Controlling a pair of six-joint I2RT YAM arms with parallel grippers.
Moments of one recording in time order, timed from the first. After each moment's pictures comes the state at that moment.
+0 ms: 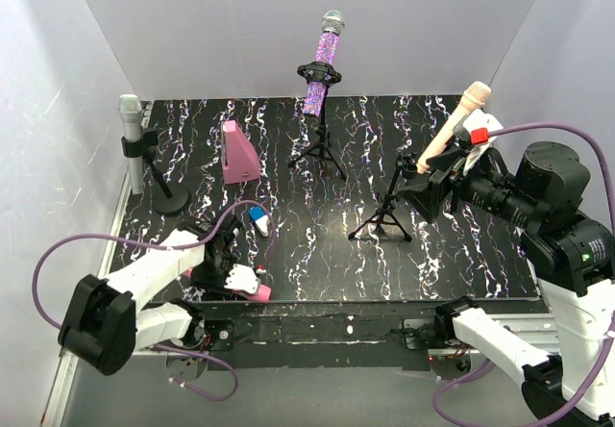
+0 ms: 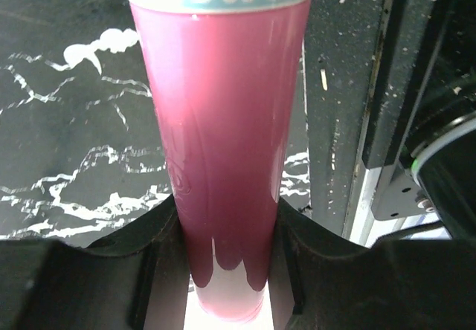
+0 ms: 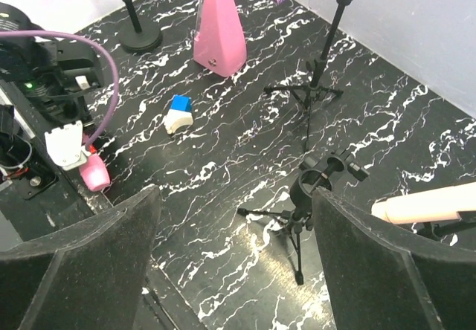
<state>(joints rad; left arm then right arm) -0.49 1.12 0.62 -1.12 -0.01 1.32 0.39 0.86 1.54 -0.93 -0.46 -0.11</state>
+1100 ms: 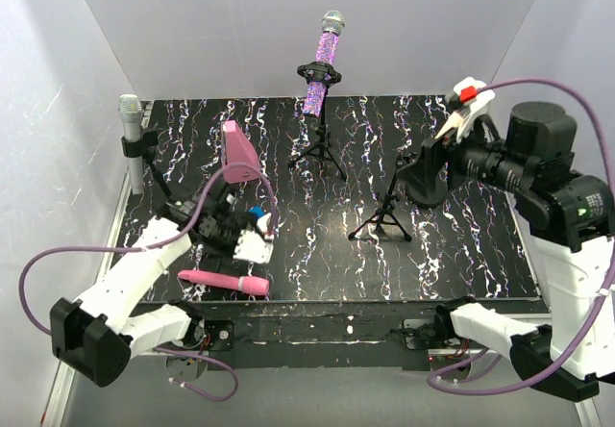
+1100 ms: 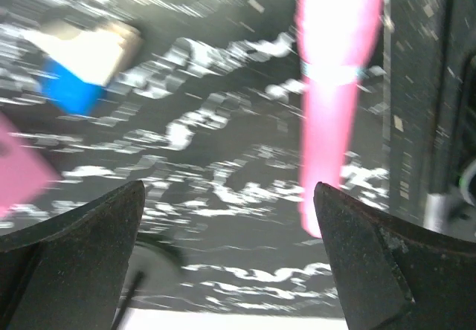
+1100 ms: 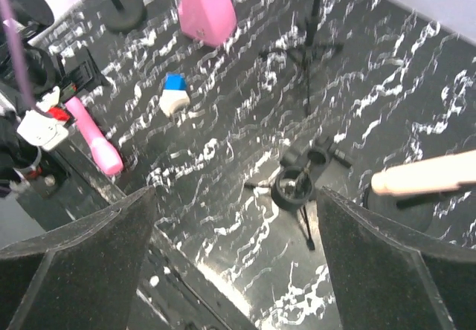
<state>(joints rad) -0.49 1.11 0.86 -1.16 0.17 1.35 0.36 1.05 1.74 -1.13 -0.42 -0.07</state>
